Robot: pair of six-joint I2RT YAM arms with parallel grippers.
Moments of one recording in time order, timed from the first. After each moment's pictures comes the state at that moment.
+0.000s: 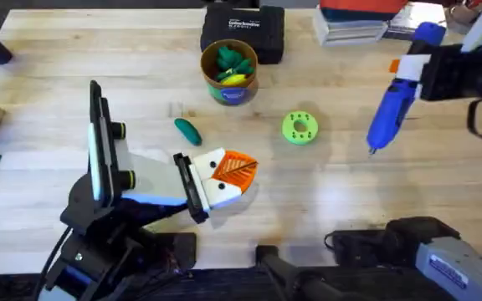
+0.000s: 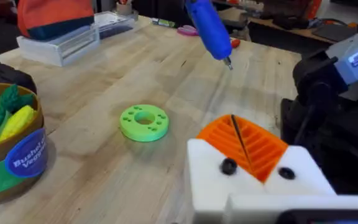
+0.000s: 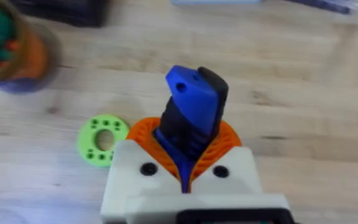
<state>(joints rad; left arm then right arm) -0.46 0.01 0.01 -0.07 0.74 -0.09 0.03 0.92 1.01 -0.85 0.02 -0.03</state>
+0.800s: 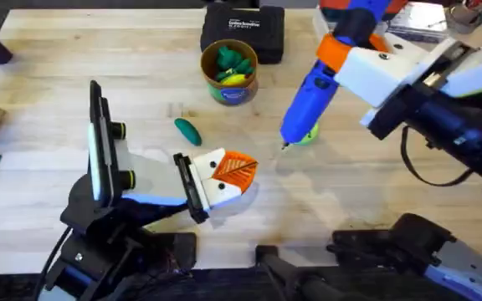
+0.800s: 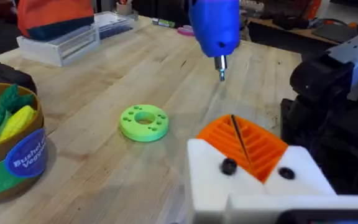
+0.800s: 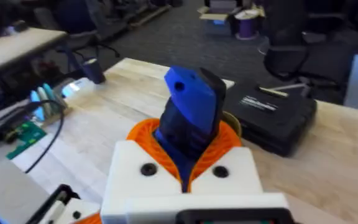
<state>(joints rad) -0.46 0.01 0.01 -0.07 0.74 -0.09 0.67 0.58 0.70 -0.18 0.01 0.20</state>
